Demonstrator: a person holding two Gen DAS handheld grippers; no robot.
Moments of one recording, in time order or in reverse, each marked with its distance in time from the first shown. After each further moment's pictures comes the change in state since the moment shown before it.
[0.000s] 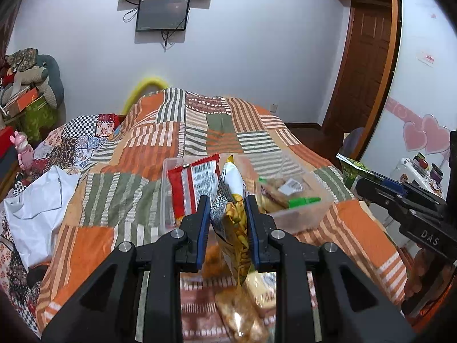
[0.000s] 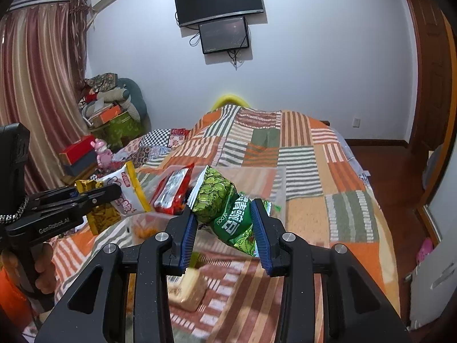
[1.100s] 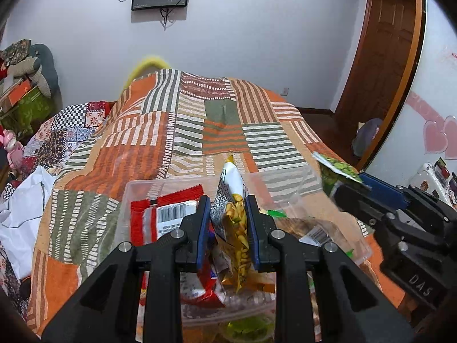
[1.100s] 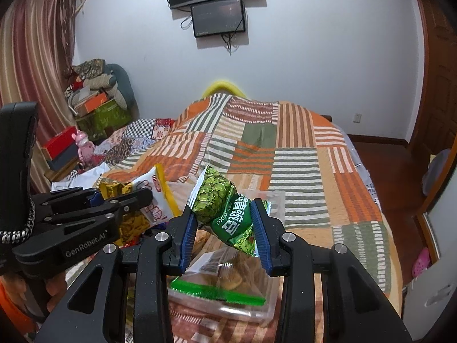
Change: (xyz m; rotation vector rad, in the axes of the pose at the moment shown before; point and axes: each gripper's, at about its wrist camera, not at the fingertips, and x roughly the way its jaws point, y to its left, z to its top) left arm 0.124 -0.017 0.047 -0.017 0.116 0.047; right arm 0.087 -0.021 0.034 -0.022 0.092 -0.024
